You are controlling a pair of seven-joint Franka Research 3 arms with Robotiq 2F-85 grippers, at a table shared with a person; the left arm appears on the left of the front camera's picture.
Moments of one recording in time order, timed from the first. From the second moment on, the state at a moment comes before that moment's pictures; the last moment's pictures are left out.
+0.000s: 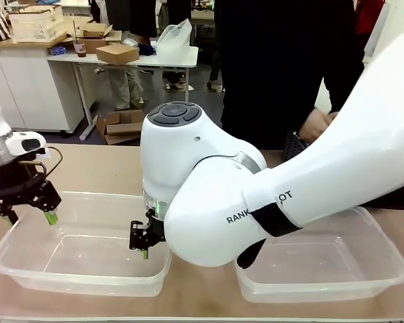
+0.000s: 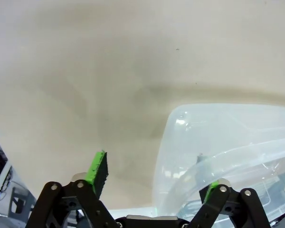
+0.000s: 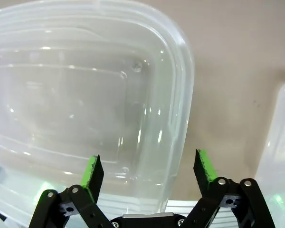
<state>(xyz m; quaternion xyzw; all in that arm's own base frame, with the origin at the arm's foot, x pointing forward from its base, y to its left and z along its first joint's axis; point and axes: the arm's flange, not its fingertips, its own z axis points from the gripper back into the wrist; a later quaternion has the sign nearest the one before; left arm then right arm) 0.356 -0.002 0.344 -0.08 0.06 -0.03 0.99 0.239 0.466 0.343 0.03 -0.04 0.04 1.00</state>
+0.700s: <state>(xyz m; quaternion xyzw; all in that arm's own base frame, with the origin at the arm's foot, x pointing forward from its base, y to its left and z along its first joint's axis) 0.357 -0.001 0.341 -0.08 0.07 -0.03 0.99 0.242 0.470 0.345 0.02 -0.04 0.04 1.00</state>
